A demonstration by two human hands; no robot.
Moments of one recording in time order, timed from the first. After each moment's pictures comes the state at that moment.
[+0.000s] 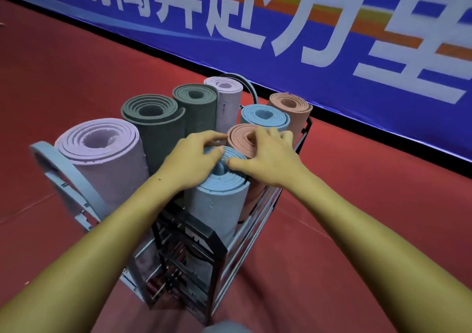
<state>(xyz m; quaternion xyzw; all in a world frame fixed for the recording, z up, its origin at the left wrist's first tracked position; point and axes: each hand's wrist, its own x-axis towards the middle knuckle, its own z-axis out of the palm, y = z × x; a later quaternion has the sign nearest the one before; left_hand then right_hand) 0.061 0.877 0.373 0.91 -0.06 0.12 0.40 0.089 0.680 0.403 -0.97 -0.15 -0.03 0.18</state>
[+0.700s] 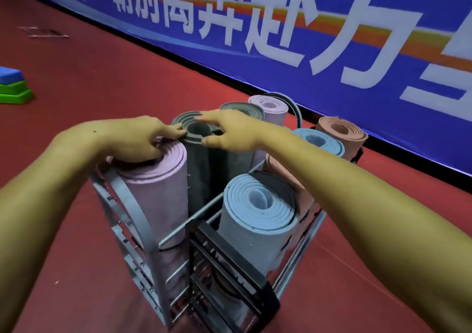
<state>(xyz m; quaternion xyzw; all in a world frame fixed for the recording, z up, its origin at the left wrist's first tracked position) 0.058 1.059 0.444 0.99 -0.05 -0.08 0.10 0.186 0.848 0.444 -0.88 -0.46 0.04 0.06</state>
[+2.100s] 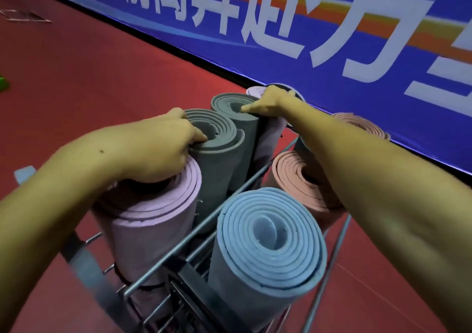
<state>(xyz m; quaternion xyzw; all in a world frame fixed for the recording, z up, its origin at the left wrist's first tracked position) 0.106 1.002 0.424 0.99 -0.04 -0.03 0.09 0.343 0.819 0.429 -0.98 -0.17 0.02 0.12</state>
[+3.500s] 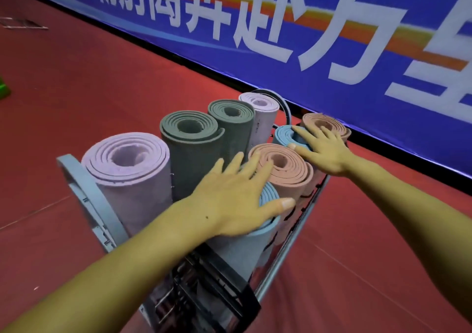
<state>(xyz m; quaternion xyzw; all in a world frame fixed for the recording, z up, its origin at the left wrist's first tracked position) 0.049 0.858 0.402 0.99 -0.12 -0.06 0.08 0.272 0.623 0.382 -0.97 -0.22 -0.01 0.04</state>
